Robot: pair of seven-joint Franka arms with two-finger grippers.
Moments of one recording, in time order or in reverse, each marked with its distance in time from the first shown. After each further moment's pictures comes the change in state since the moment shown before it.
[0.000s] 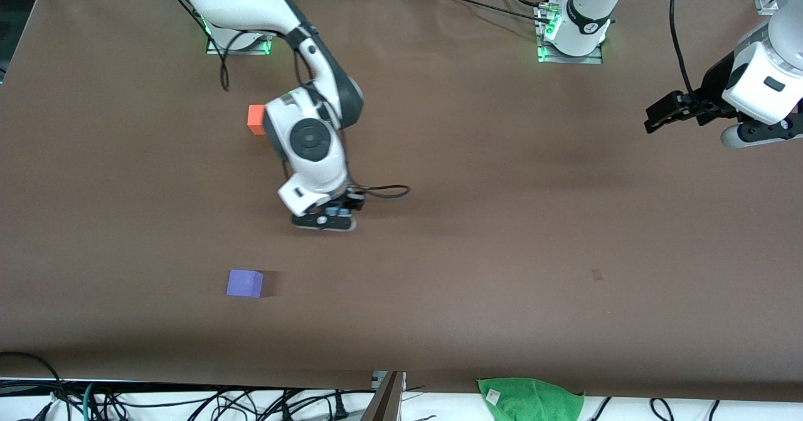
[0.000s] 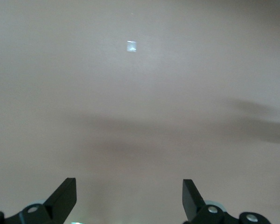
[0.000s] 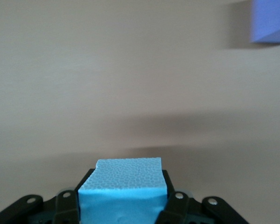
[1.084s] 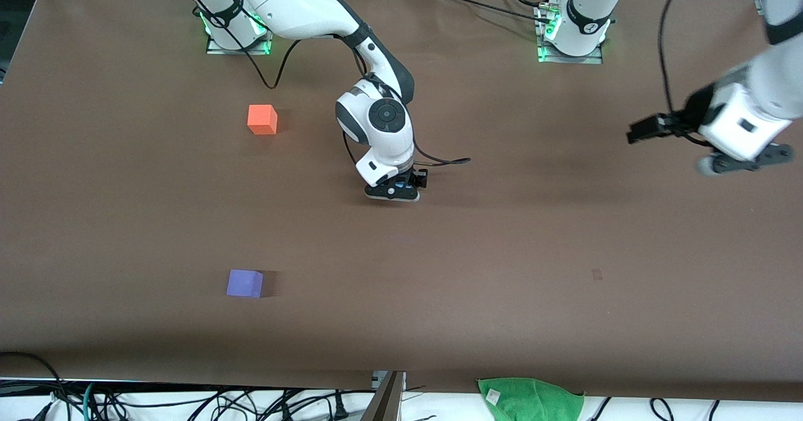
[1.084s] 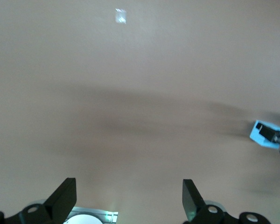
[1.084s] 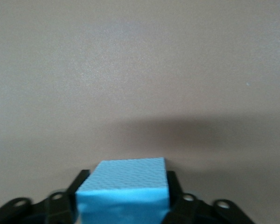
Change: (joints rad) left arm -0.025 0.069 0.003 -0.011 -0.036 -0.044 0.002; right arm 0.164 0.210 0.116 0.069 0.003 0.229 0.317
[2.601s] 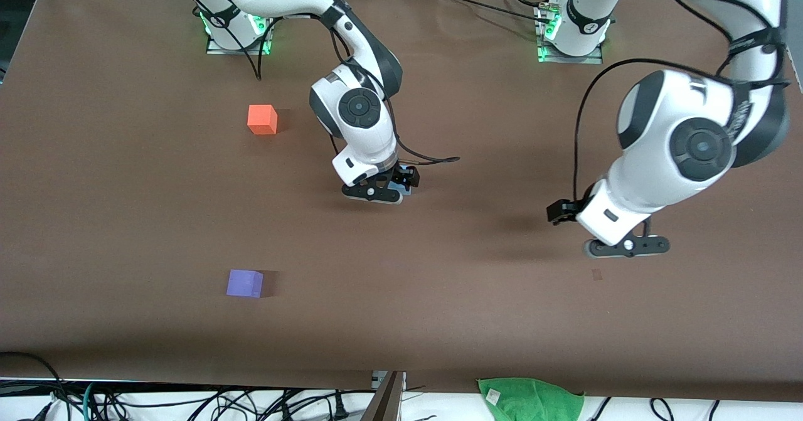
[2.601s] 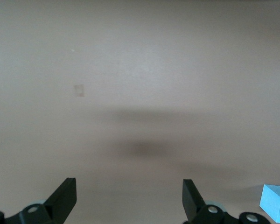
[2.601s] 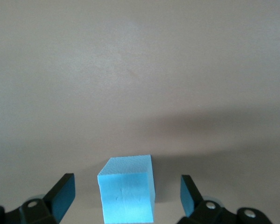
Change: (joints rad) left arm -0.191 0.373 0.054 0.264 0.133 0.250 -0.038; right arm -0.067 -0.134 0.006 0.000 0.062 -0.124 -0.050
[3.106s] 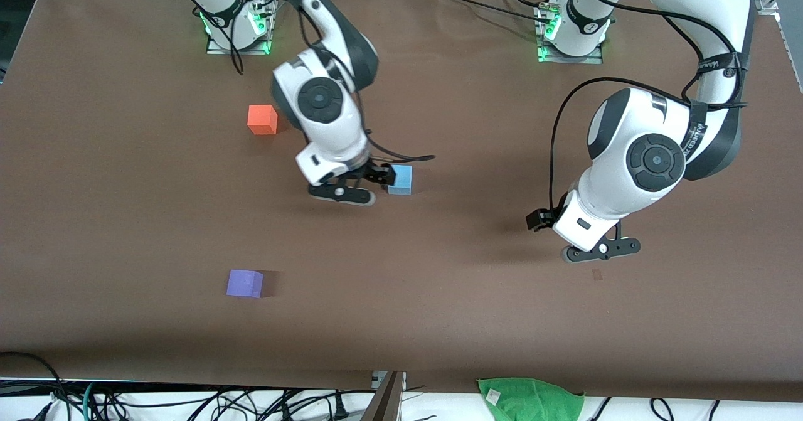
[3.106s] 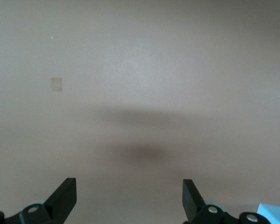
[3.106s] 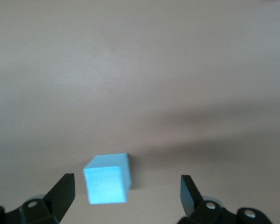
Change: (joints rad) left arm -0.045 0.039 -0.008 -0.098 0.000 0.145 -0.074; right arm -0.057 -0.099 0.003 0.000 0.009 -0.119 -0.037
